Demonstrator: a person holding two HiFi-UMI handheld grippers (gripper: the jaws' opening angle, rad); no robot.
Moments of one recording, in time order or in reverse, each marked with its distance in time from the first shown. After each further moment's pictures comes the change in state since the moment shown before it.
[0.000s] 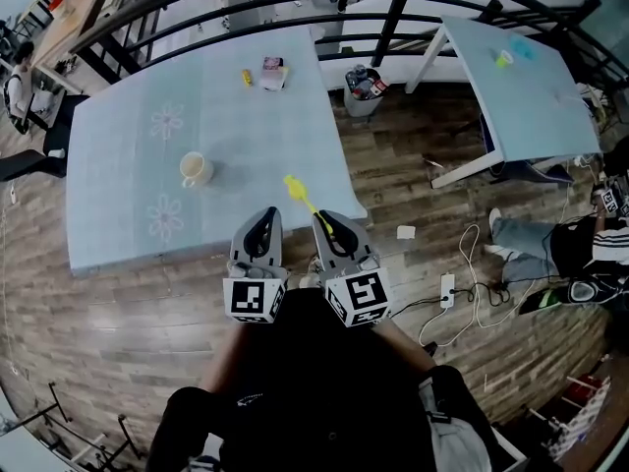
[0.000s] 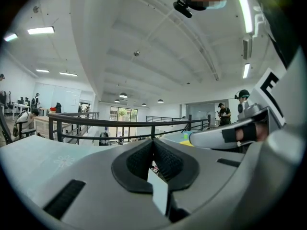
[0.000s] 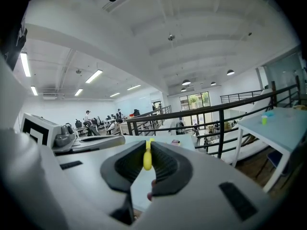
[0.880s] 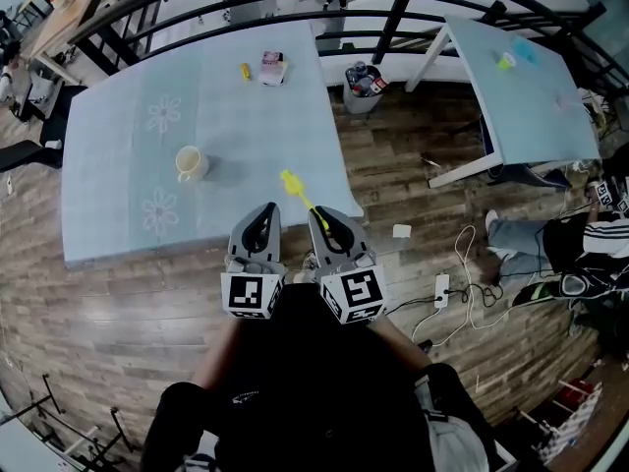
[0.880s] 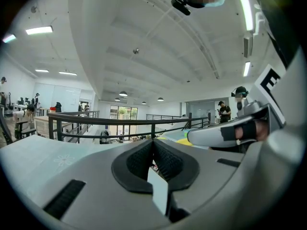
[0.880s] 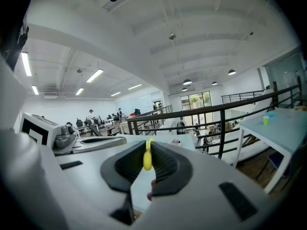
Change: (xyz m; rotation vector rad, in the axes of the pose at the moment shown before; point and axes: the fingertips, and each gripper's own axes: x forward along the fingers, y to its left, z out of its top) left arm 0.009 -0.003 -0.005 0.010 0.022 0.002; right arm 0.006 -0.005 0.000 -0.011 0.007 0.010
